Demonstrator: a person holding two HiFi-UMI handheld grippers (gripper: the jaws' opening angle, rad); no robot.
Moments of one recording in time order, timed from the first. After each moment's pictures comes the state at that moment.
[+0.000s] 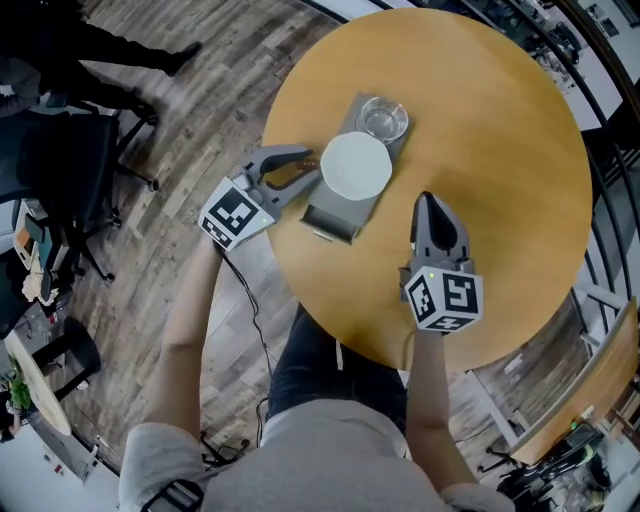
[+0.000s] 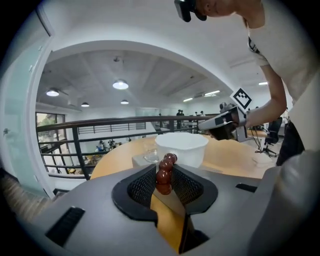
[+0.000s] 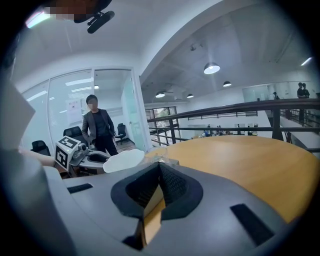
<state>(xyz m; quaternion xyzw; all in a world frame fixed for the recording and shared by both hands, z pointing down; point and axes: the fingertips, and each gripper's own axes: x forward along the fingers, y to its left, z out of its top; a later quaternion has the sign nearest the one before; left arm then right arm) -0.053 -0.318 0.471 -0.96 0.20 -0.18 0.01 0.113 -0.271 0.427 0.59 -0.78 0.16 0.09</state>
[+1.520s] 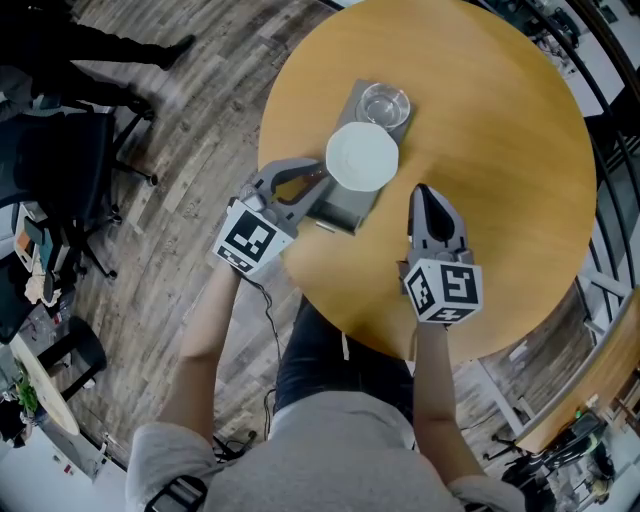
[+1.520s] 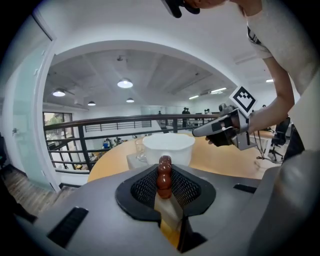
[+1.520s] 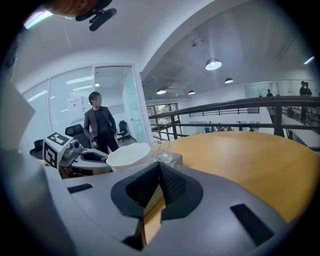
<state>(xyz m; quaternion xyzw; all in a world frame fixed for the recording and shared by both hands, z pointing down) -0.035 -0.288 0.468 -0.95 0.24 -0.19 0.00 0.103 -0.267 0.443 0.58 -0.79 0.18 0.10</state>
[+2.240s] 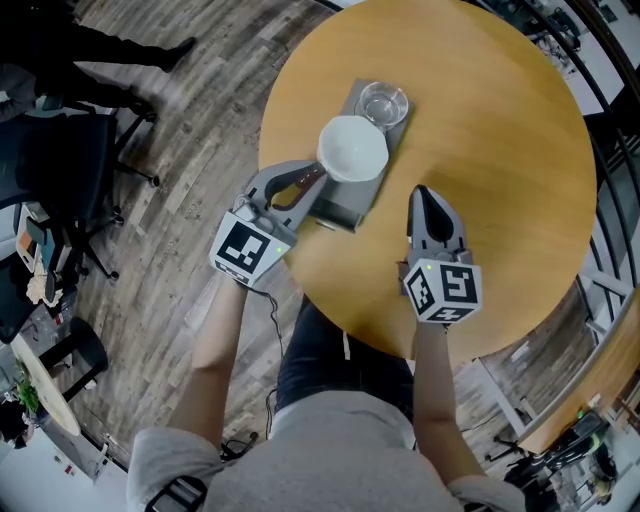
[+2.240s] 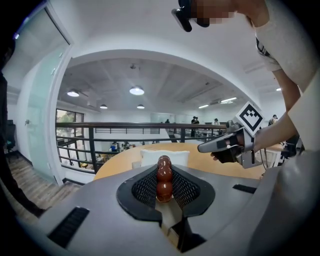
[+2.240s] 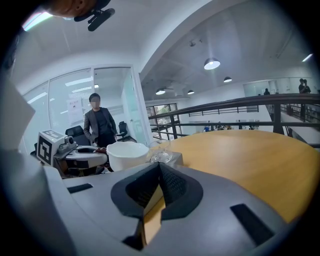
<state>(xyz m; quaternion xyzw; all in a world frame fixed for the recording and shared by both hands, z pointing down) -0.042 -0.282 0.439 -0.95 0.29 -0.14 -0.02 0.104 -0.260 0.443 0.58 -0.79 0.18 0.10</state>
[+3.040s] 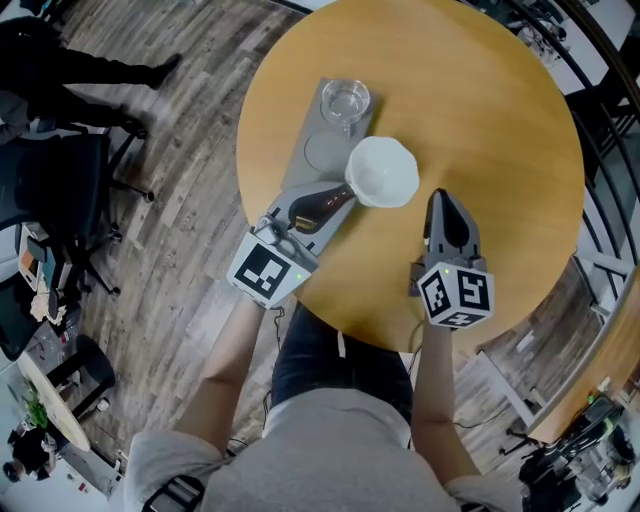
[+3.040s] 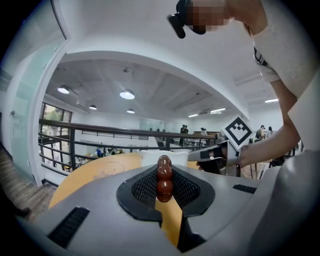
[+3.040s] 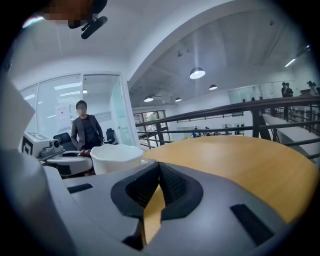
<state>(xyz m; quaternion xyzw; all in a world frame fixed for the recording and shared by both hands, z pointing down) 0.045 -0.228 0.403 -0.97 0.23 -0.10 -0.02 0.185 -0.227 0.420 0.64 -0.74 0.17 0.06</state>
